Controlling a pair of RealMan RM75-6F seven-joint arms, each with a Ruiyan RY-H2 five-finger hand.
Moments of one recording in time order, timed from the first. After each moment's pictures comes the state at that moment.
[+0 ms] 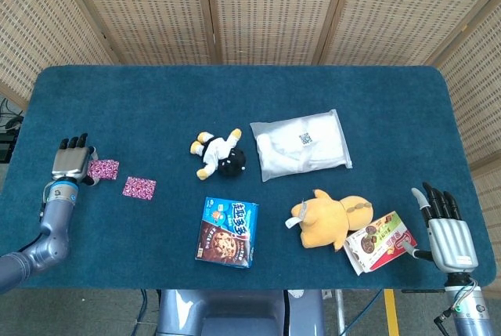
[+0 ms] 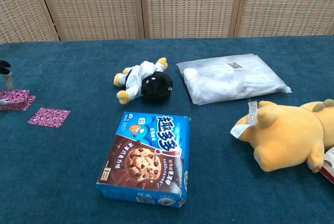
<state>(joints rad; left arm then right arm) -0.73 -1.46 -0.10 -1.11 0.55 0.80 0.54 0.10 -1.22 0.06 -1.57 -1.46 1.42 -0.10</state>
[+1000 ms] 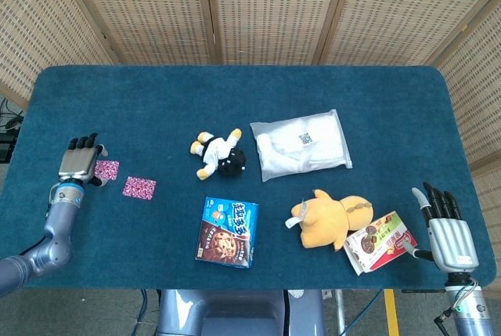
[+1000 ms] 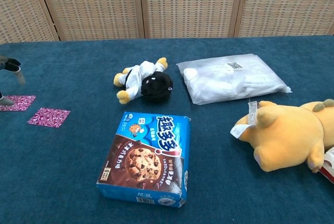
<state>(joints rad) -0.71 -1.43 -0.12 -1.24 0.62 0.84 0.51 0.10 -1.22 0.06 -1.58 -1.46 1.42 -0.10</state>
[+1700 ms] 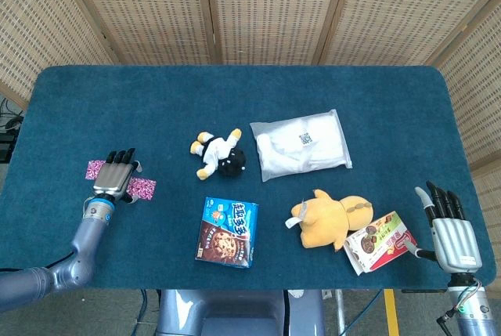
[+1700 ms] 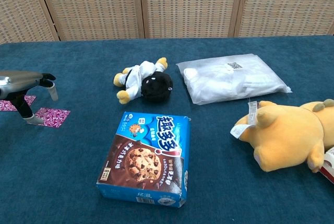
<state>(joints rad) -0.73 -1.49 -0.09 -1.39 0.65 0.93 0.61 0.10 -1.21 0.06 -1.58 -1.46 1.43 -0.07</state>
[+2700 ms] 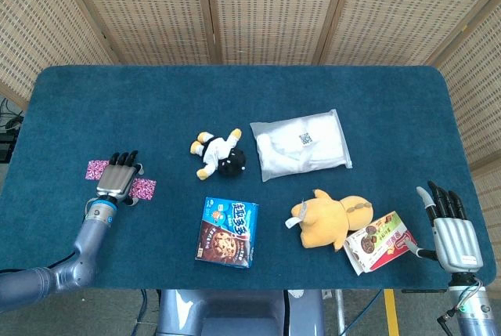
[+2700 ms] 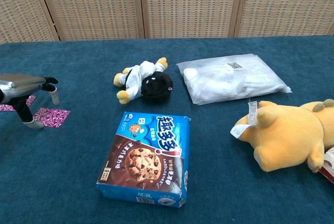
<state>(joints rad) -0.74 -1.51 -0.06 -1.37 0.67 0.92 0.63 0.10 -1.21 0.07 -1.57 -1.45 1.43 -0.07</state>
